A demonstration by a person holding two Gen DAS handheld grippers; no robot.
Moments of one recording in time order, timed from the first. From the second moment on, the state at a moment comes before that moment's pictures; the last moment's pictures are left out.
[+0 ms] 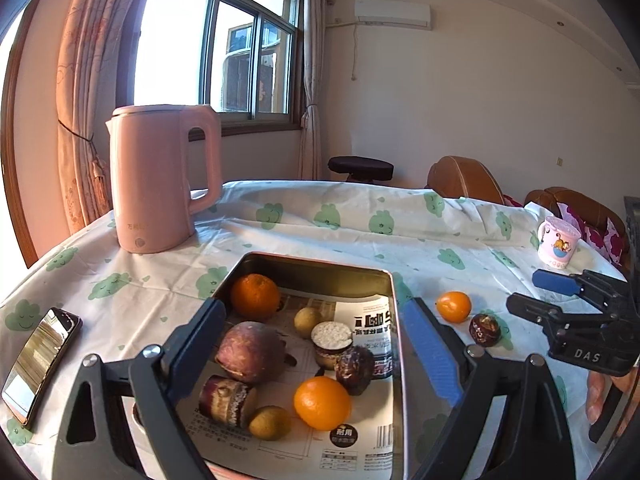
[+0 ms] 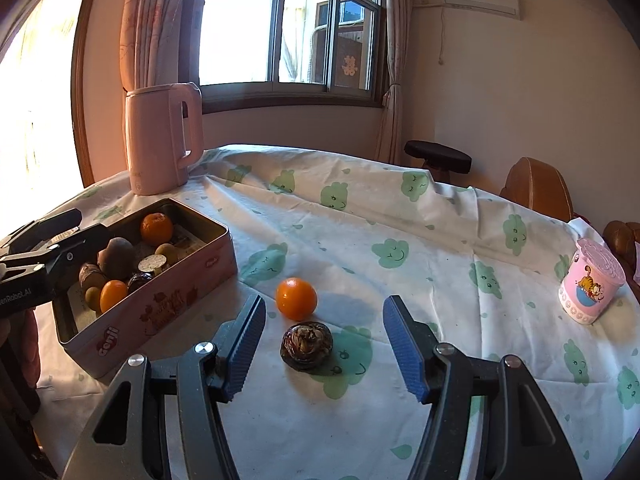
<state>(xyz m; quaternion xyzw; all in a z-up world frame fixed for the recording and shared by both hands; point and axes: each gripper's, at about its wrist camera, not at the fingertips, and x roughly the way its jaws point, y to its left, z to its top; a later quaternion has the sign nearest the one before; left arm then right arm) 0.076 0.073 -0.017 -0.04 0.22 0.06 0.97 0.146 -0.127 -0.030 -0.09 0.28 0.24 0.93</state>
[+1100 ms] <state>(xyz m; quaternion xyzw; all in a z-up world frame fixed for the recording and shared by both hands) 0.135 -0.036 -0.026 0.00 0.29 -0.05 0.96 0.174 -0.186 -0.041 -0.03 0.34 0.18 0.92</state>
